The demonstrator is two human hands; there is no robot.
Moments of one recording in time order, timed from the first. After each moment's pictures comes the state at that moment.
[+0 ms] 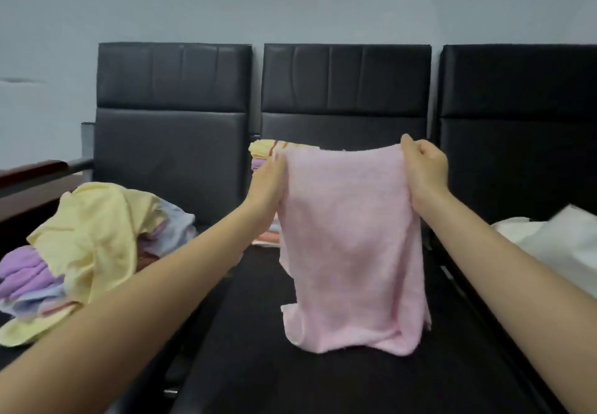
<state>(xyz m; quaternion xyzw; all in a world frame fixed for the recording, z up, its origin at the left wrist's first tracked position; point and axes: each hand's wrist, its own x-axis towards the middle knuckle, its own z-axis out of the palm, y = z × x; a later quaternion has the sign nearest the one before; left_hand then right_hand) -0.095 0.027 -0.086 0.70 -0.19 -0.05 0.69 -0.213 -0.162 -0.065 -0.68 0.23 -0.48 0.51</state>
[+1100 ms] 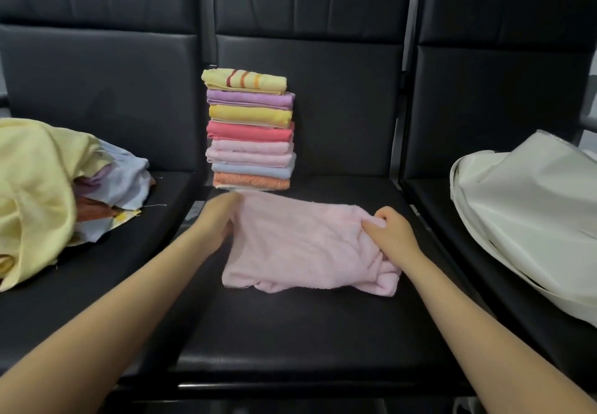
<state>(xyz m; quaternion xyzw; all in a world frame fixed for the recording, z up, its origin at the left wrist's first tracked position) -0.074 0.044 -0.254 0.66 -0.10 -0.22 0.72 -0.264 -0.198 -0.272 -0.83 0.35 -0.21 0.38</state>
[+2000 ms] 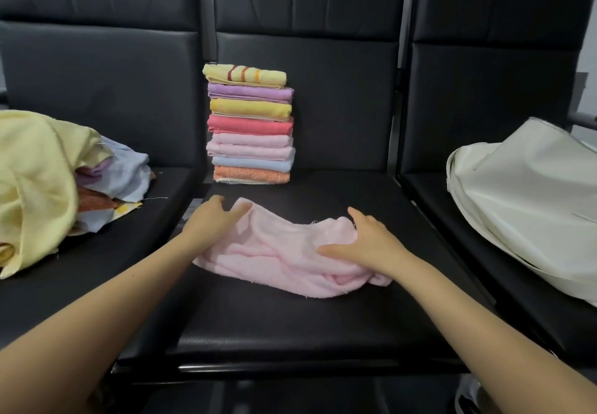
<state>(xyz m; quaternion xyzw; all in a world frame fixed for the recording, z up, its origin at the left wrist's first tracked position) -0.077 0.068 -0.273 0.92 -0.19 -0.04 0.34 -0.288 -0.110 -0.238 -0.92 0.32 -0.01 0.21</state>
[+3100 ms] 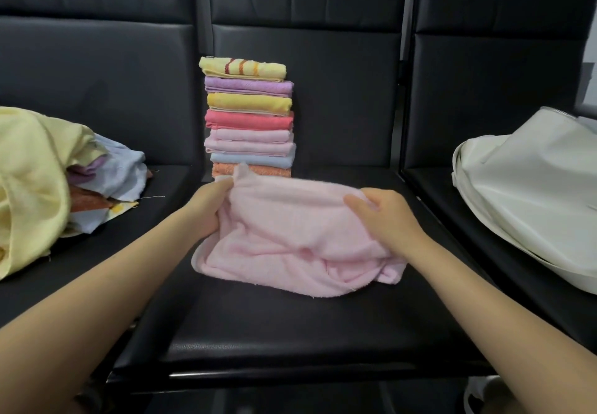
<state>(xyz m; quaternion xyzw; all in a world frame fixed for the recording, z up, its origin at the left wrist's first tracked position) -0.072 0.056 -0.246 0.67 -0.08 -0.23 0.70 -0.283 -0.136 -0.235 -0.89 0.19 -0.26 0.32</state>
